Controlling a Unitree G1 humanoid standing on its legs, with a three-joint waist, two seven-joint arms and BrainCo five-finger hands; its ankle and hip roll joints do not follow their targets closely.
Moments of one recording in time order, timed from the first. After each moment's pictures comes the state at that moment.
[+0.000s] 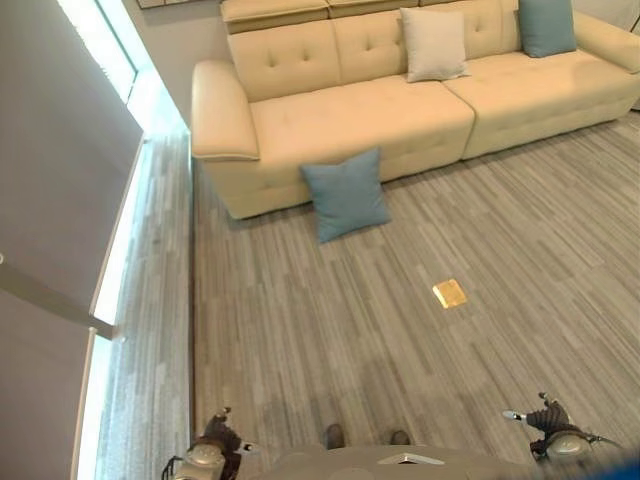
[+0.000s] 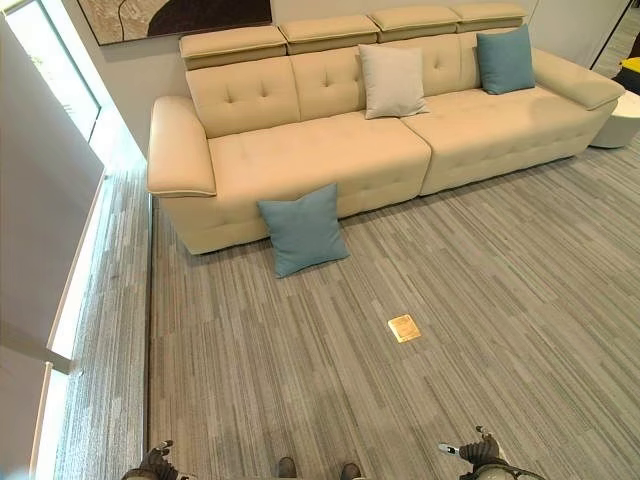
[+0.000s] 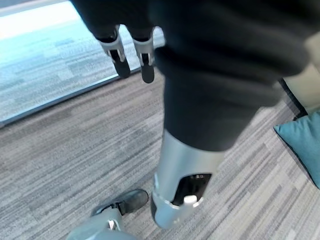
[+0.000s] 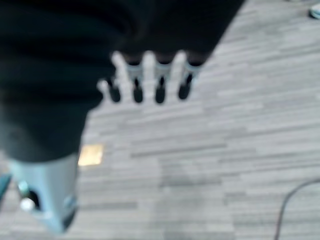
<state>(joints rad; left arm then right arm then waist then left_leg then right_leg) 0.03 0.28 -0.16 1.18 -0.05 -0.07 0.13 0.00 -0.42 0.11 1.18 -0.05 -0.06 -0.20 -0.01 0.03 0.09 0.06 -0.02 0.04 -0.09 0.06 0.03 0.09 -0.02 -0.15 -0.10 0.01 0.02</state>
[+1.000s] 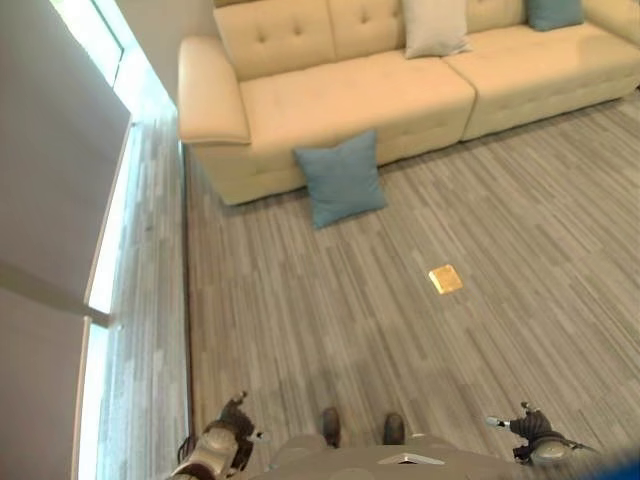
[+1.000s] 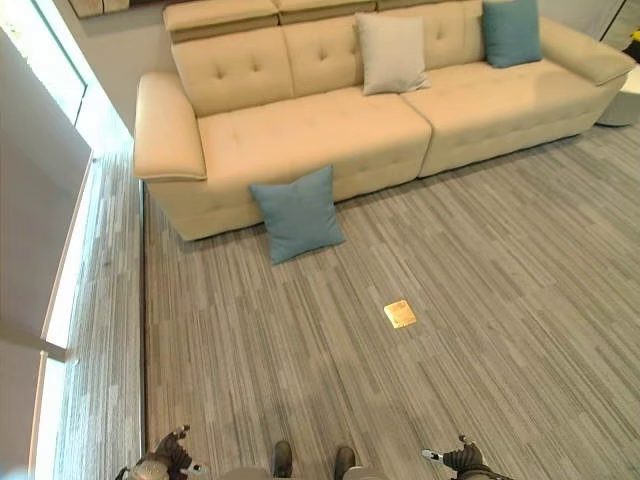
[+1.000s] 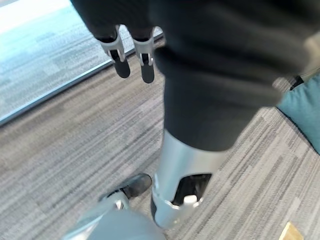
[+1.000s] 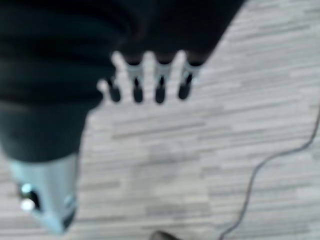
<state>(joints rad) -0.10 0.27 -0.23 1.20 -0.01 -0.07 0.13 -0.05 -0.36 0.13 1.24 0.02 -0.06 -0.18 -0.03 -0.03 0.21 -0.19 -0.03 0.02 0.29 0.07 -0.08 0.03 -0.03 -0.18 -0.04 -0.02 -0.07</state>
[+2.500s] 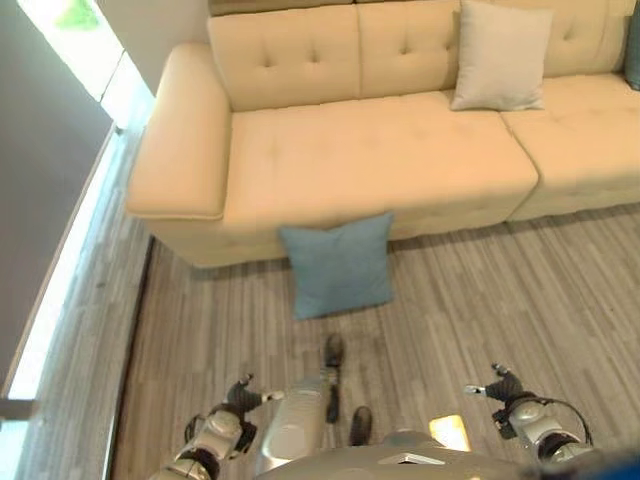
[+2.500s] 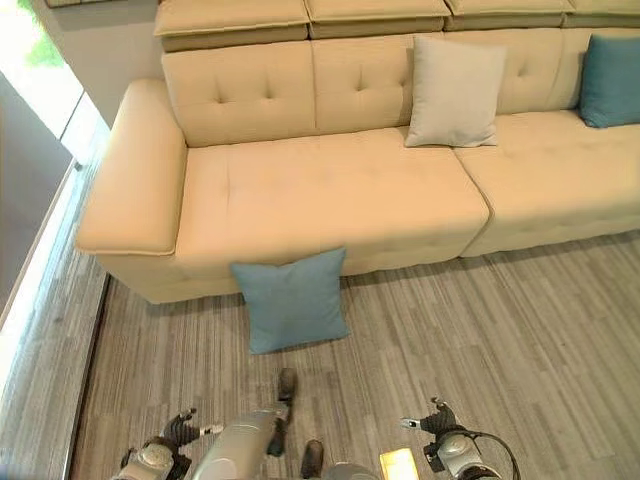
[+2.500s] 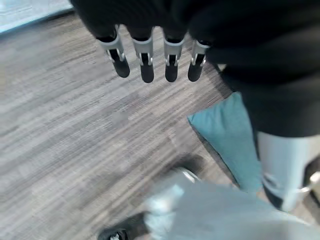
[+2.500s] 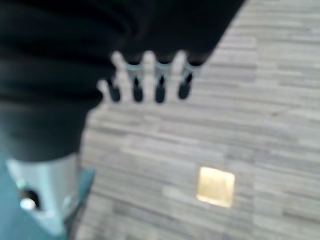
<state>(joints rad) -0.04 0.28 -0.25 1.20 0.03 -0.07 0.13 -0.14 -0.34 0.28 1.23 -0.04 -0.05 -0.16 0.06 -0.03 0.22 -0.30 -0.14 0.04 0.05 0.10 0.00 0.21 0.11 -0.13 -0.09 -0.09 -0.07</state>
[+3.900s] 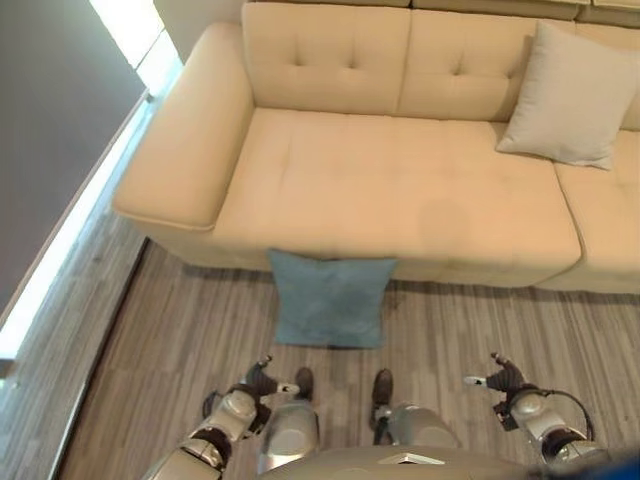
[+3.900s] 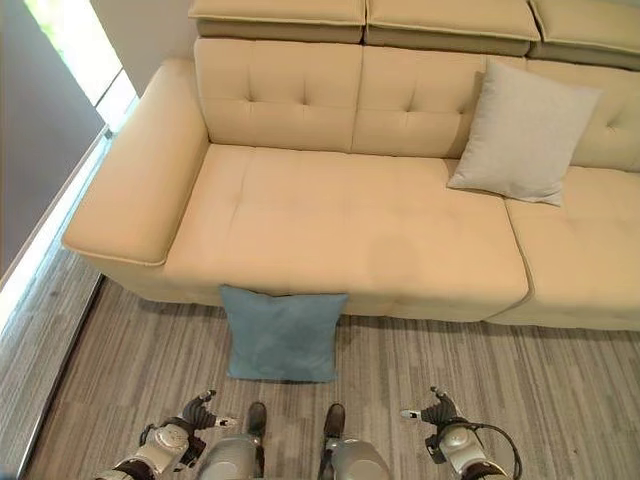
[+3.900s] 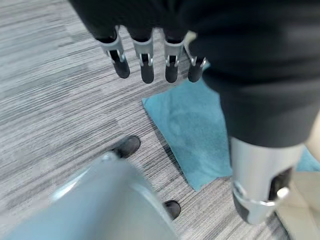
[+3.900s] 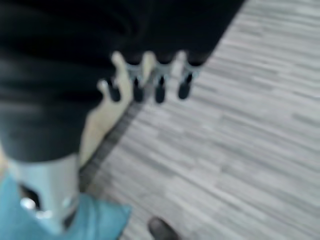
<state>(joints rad) -0.16 0.25 -0.39 1.16 0.07 -0.08 0.11 -0.13 -0.37 0.28 1.15 -0.04 -0.06 -0.16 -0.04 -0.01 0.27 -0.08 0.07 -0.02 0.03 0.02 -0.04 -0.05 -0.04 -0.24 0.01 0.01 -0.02</state>
